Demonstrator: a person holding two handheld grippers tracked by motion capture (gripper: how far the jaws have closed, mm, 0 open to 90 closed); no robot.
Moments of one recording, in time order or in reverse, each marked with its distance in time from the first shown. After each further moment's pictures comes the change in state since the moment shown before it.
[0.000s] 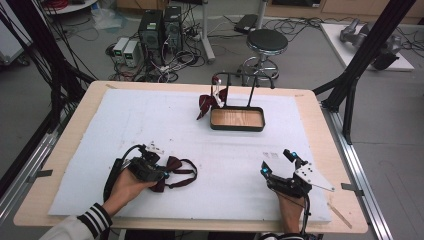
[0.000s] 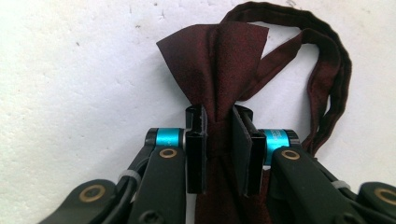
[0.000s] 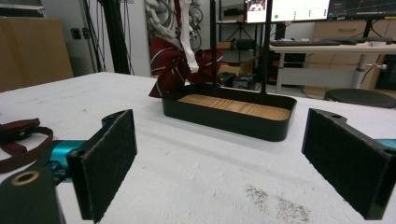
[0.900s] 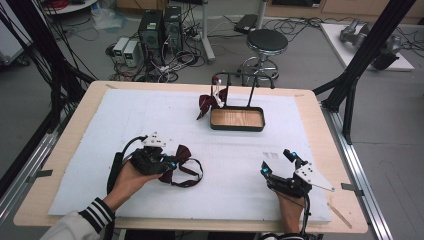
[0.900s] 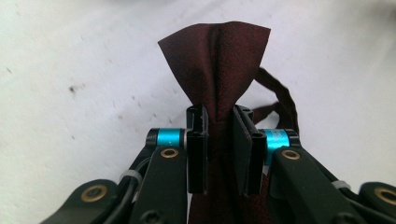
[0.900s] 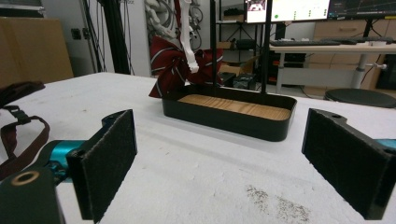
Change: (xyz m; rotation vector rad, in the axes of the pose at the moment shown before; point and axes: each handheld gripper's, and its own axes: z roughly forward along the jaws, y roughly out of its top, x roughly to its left) left arm -0.009 0.029 -0.021 -0.208 -0.077 0.086; right arm 0.000 0.000 0.000 0.001 -0.001 0.003
